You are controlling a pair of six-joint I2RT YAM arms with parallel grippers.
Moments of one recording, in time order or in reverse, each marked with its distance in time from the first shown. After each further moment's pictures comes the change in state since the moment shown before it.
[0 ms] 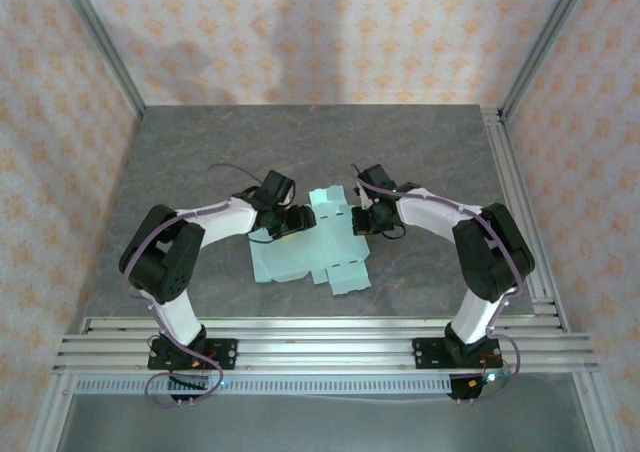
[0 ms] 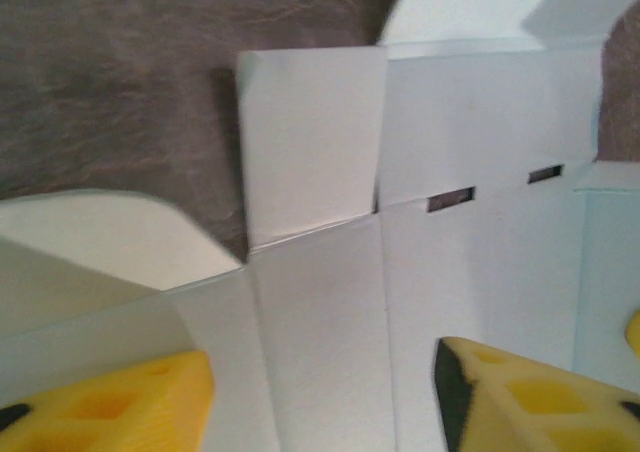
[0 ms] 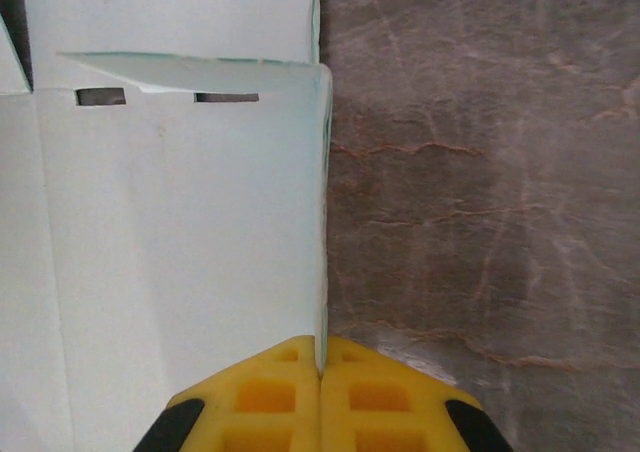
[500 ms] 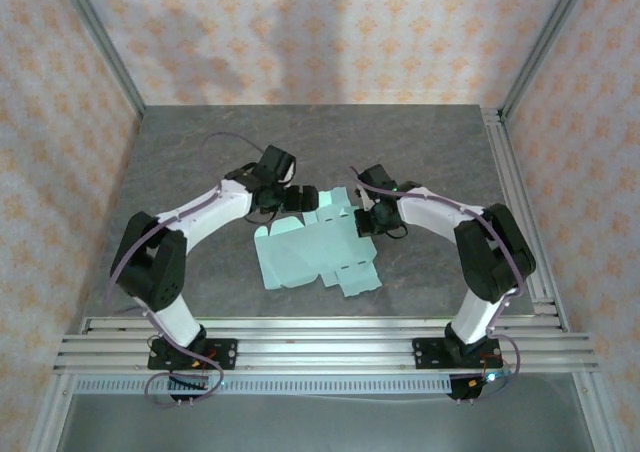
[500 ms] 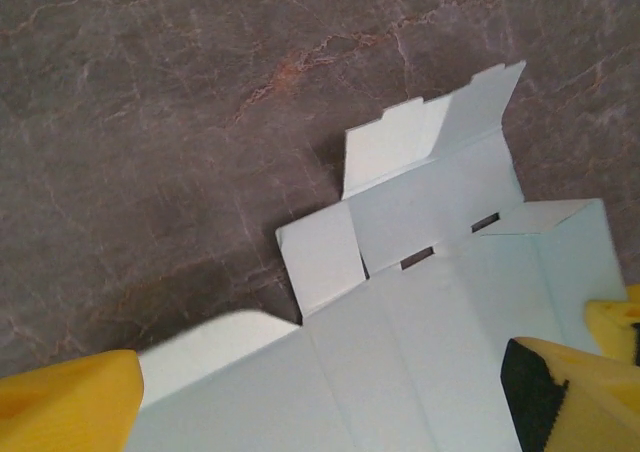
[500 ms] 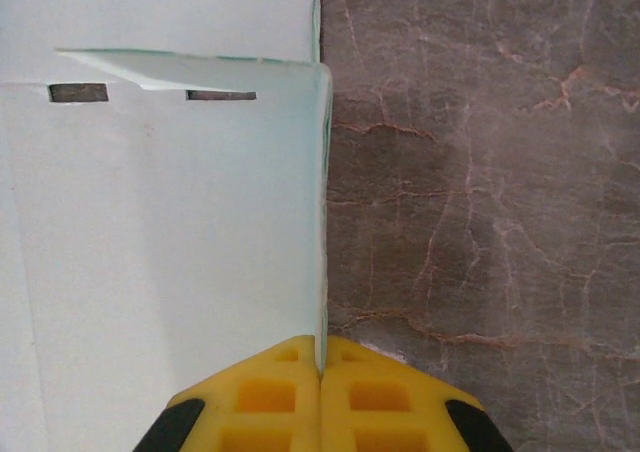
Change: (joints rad) left arm 0.002 -0.029 0.240 -0.243 -0.120 0.253; right arm 0.000 -0.014 -0.001 -0.040 0.044 -0.097
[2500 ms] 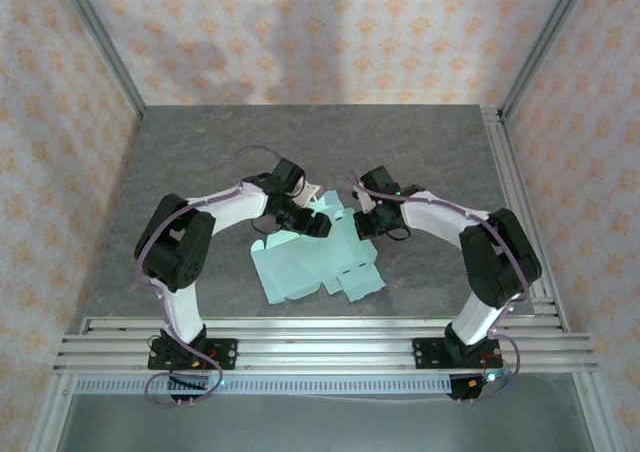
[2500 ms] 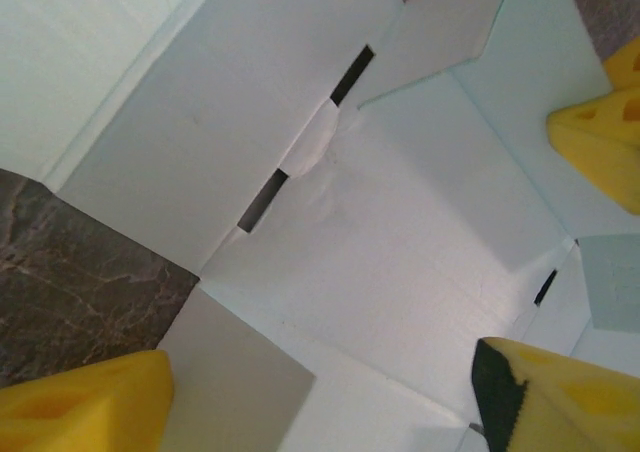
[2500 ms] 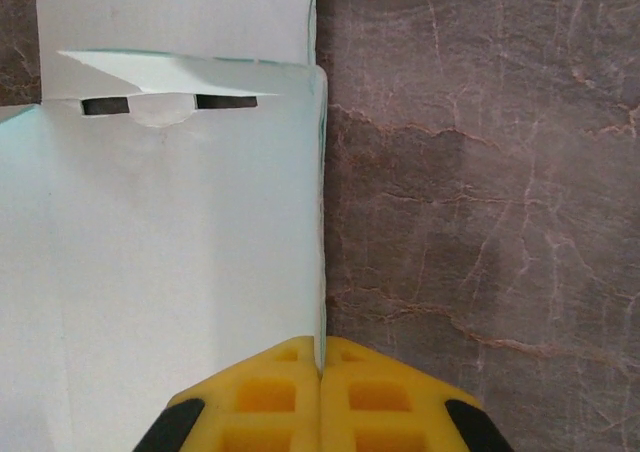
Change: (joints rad) left arm -0.014 0.143 -0.046 0.056 0.385 0.289; right arm 0.000 -0.038 -0.040 0.043 -0.062 -0.084
